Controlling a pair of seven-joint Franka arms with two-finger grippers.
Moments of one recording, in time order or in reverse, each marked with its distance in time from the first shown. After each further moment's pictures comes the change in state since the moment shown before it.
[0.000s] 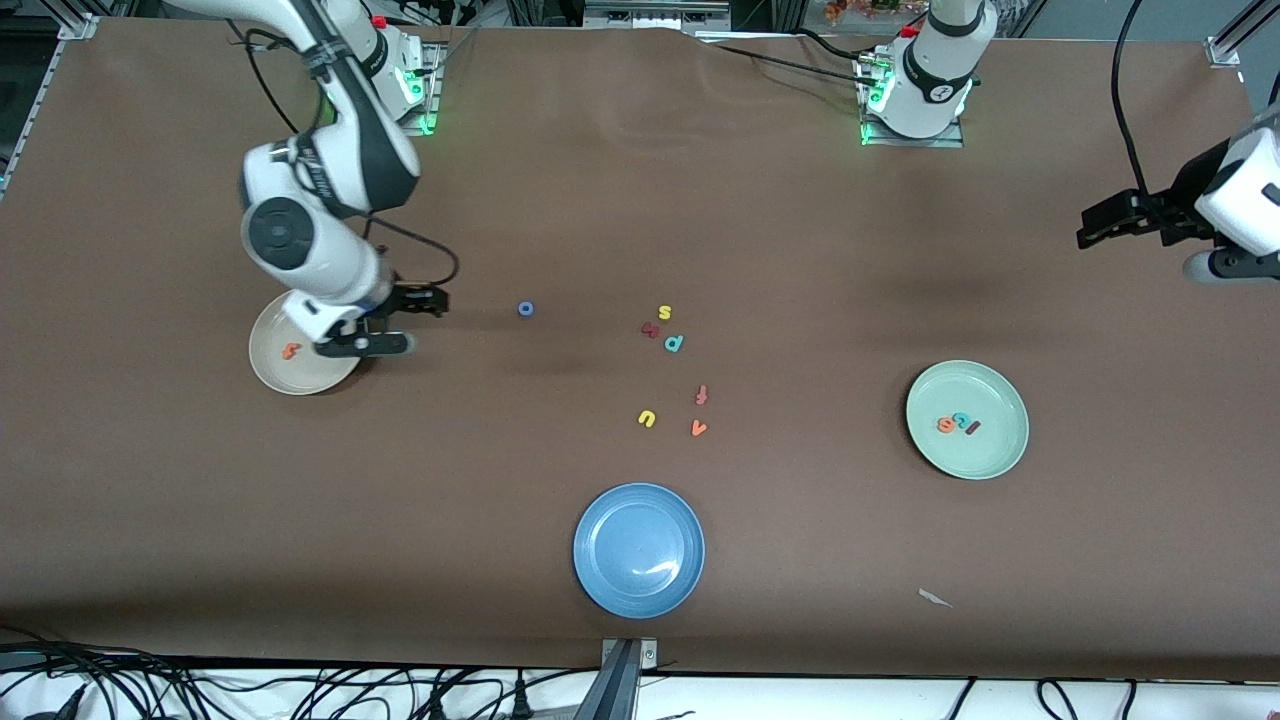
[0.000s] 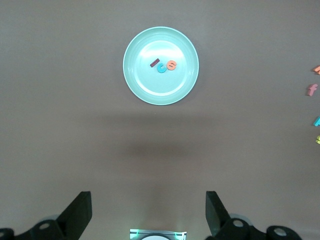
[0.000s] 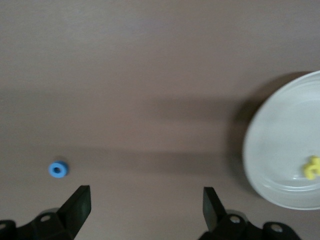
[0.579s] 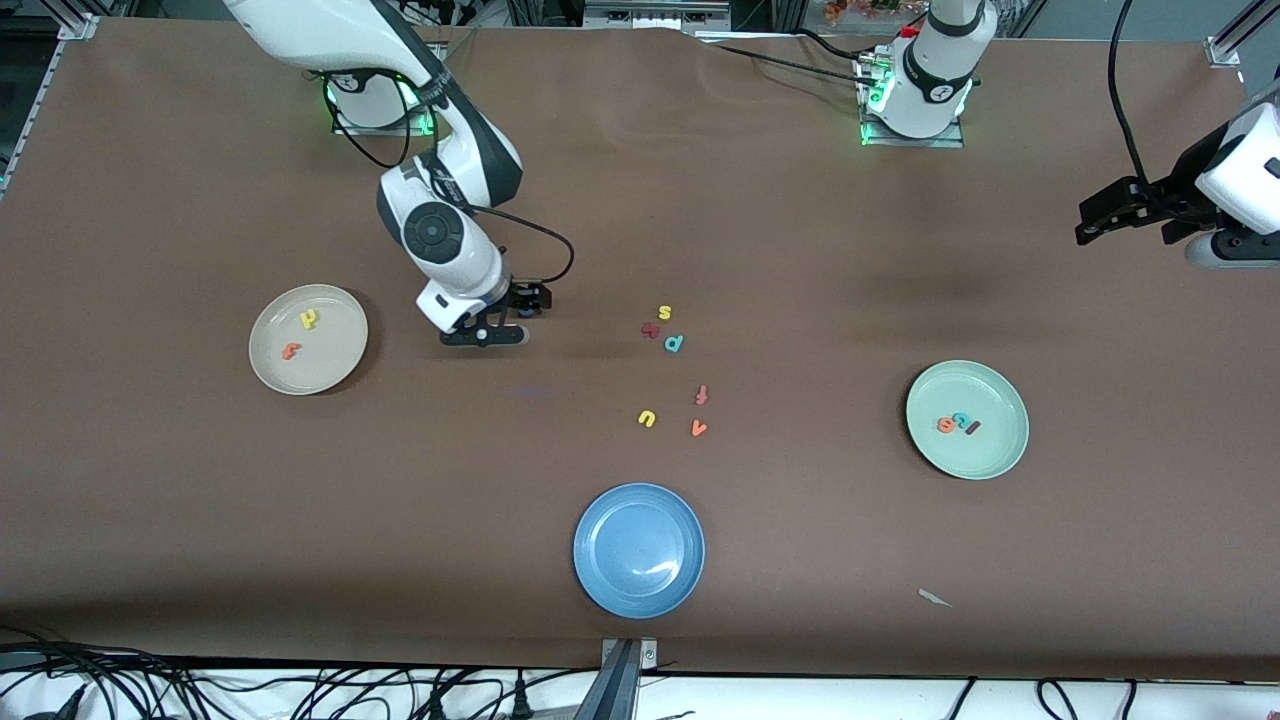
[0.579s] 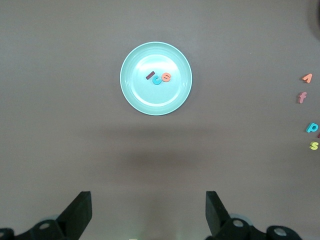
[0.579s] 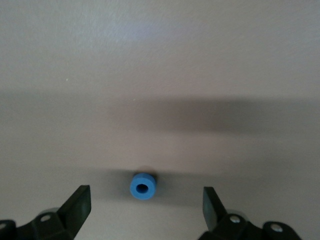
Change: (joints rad) left arm -0.016 -0.015 0.003 0.001 0.000 0.040 0.000; right arm 0.149 0.191 0.045 0.000 0.001 0.237 0.173
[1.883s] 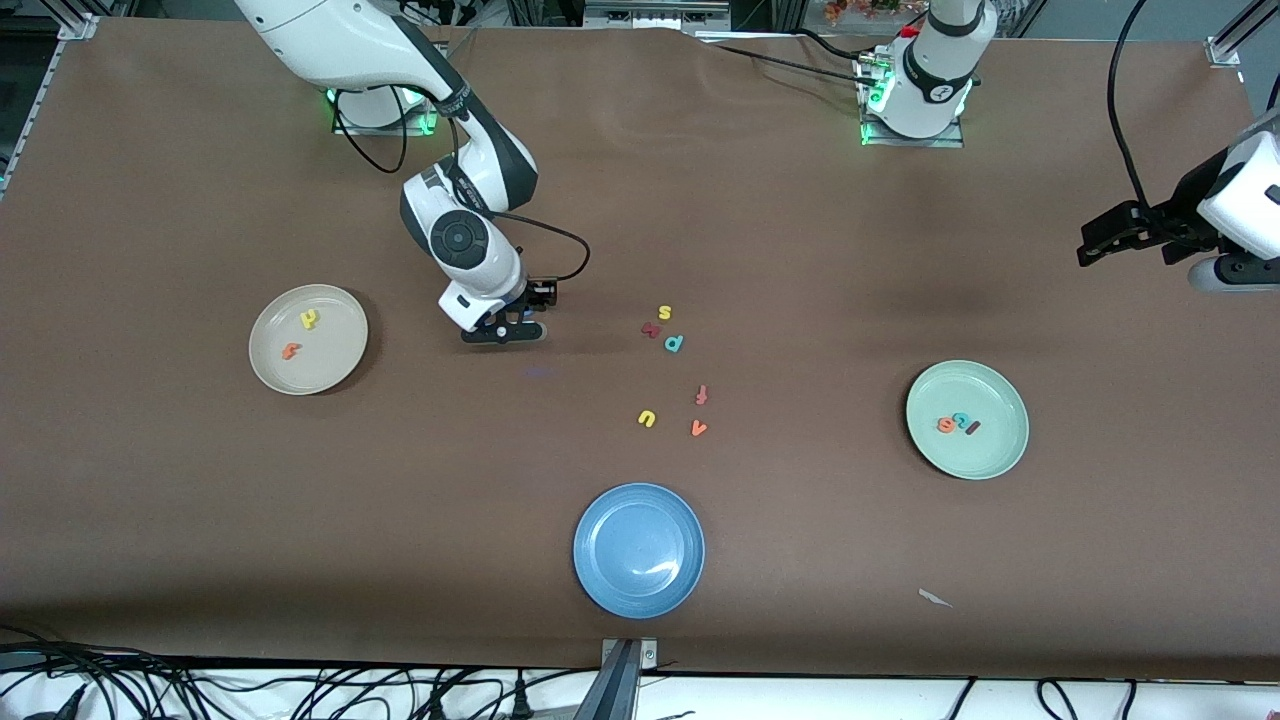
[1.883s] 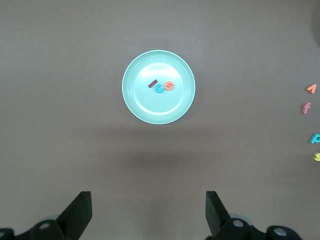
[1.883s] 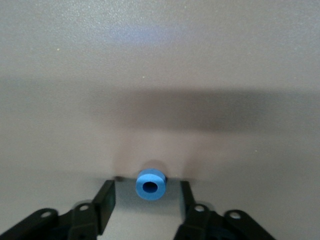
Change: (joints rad) left arm 0.006 0.033 0.008 -0.001 0.000 0.044 0.000; right arm 0.027 0.044 -0.001 0.000 -0.001 0.011 0.003
